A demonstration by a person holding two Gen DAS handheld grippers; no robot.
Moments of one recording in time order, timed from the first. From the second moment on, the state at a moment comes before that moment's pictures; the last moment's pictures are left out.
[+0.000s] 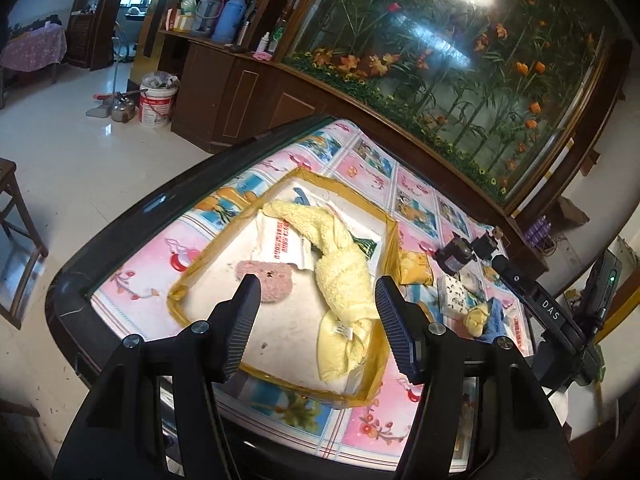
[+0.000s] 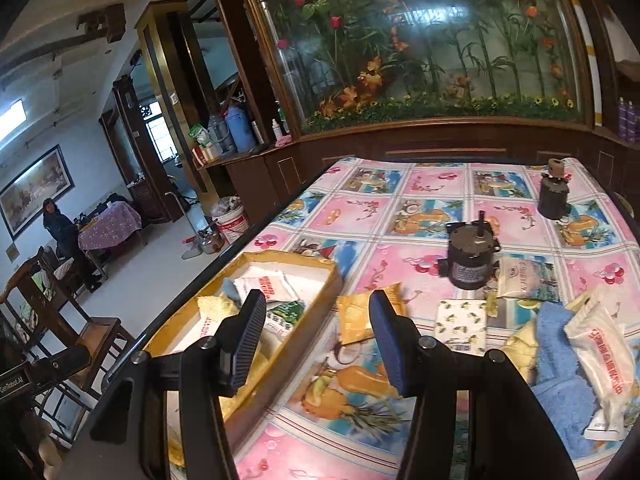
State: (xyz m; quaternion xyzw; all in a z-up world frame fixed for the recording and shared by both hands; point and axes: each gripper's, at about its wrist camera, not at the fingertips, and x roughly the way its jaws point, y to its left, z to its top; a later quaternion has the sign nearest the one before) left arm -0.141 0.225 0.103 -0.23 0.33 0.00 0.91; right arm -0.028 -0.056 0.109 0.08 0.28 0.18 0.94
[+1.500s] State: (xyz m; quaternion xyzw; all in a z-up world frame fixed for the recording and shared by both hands) left arm -0.266 0.189 0.176 -0.18 0.24 0.09 0.95; right arm -0.017 -0.148 0.059 0.01 0.27 0.00 0.96
